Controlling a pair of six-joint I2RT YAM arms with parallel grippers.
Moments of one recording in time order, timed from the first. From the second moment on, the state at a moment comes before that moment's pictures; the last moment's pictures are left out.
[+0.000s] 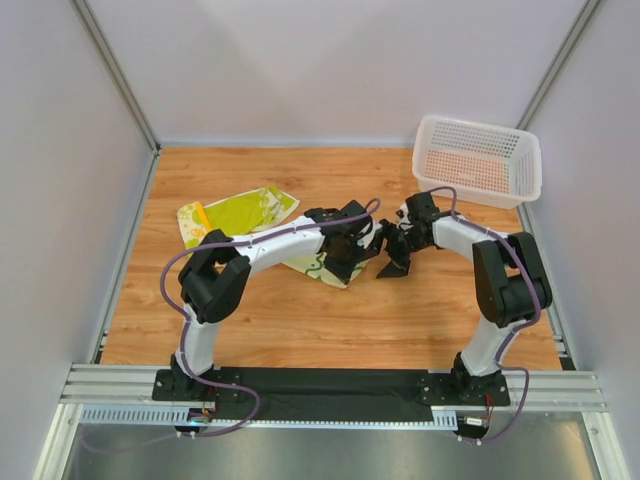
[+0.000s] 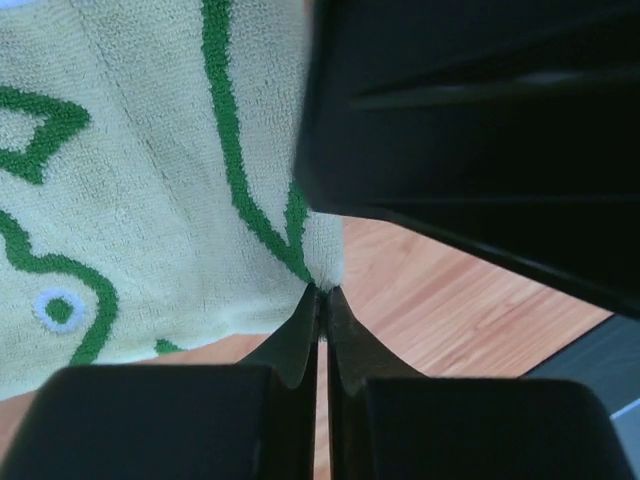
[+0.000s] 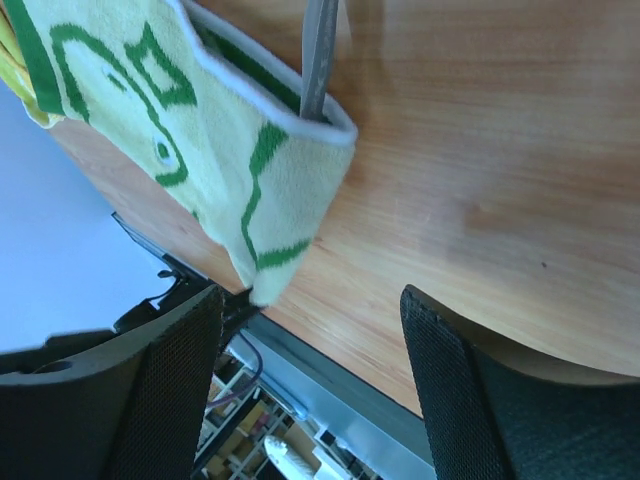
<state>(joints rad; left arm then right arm) -0.88 2.01 1.57 -0.76 0.14 -0.22 0.24 1.74 1.03 -0.49 -0.63 0.70</state>
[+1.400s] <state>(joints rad) -0.79 1.89 1.43 -0.67 0.35 -0.29 0.26 1.94 1.36 -0.70 -0.42 0.58</state>
